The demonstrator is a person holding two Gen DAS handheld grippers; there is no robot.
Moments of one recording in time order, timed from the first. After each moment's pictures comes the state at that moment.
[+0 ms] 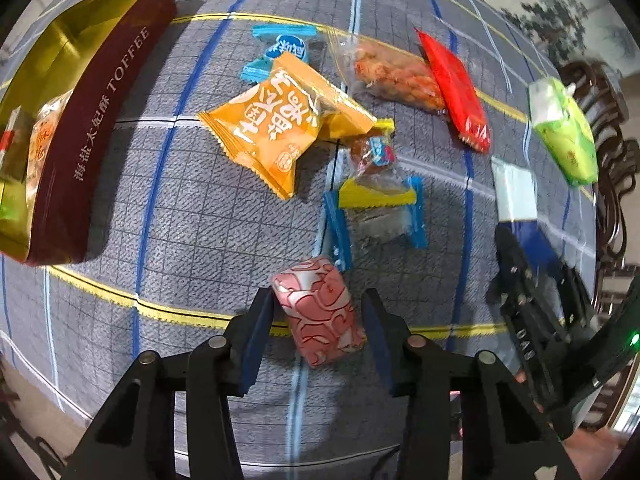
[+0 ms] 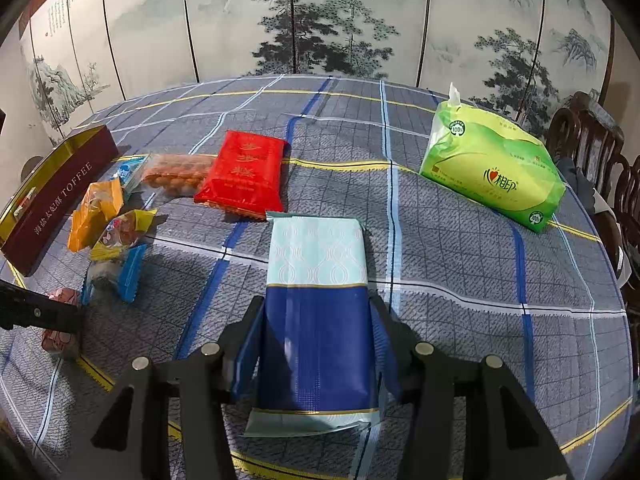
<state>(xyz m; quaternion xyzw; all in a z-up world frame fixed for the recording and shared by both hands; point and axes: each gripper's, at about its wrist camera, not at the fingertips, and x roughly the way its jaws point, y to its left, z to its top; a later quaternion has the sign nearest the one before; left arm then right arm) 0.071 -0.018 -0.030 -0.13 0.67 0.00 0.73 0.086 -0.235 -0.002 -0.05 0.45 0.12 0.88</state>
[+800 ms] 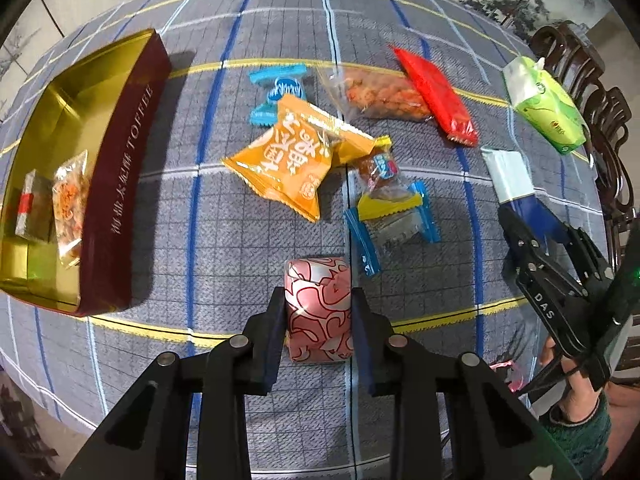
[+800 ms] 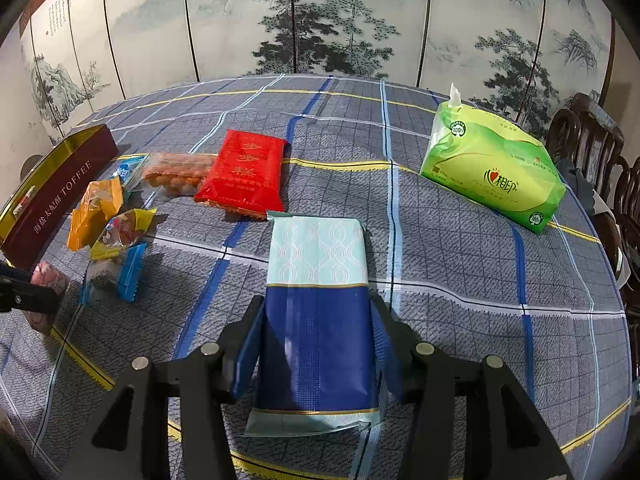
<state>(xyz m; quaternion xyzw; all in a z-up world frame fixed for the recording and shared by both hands) 0.058 0.006 -0.006 -0.05 0.63 -0.03 0.77 0.087 -0.235 -0.003 -0.05 0.45 0.12 0.88</state>
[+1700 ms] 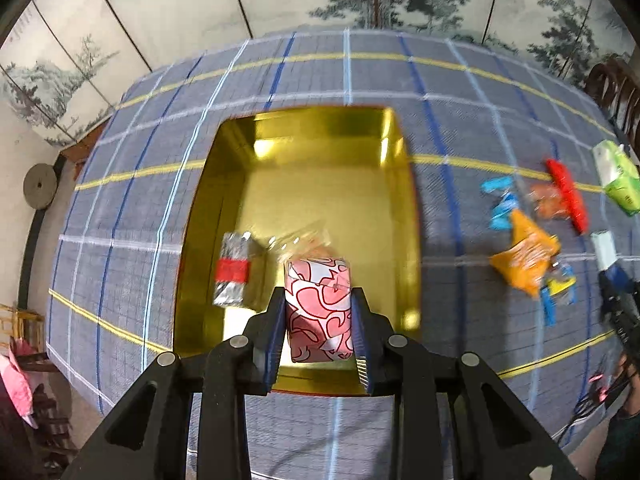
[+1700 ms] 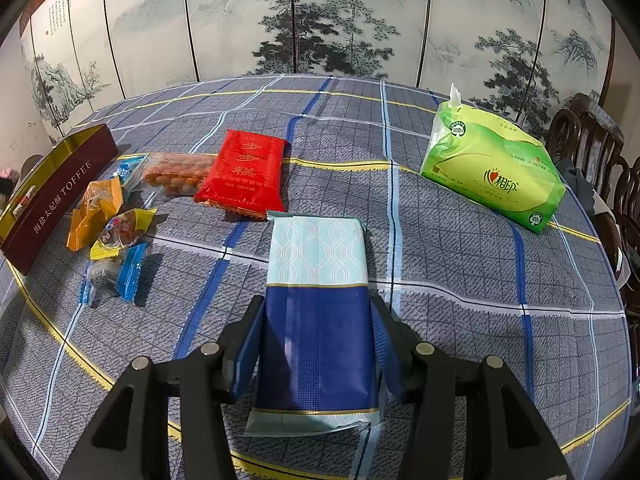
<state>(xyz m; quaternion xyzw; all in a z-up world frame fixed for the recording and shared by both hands) 0.073 0.171 0.040 0.01 0.58 0.08 0.81 0.087 -0.235 -0.003 -0.05 0.45 0.12 0.88</state>
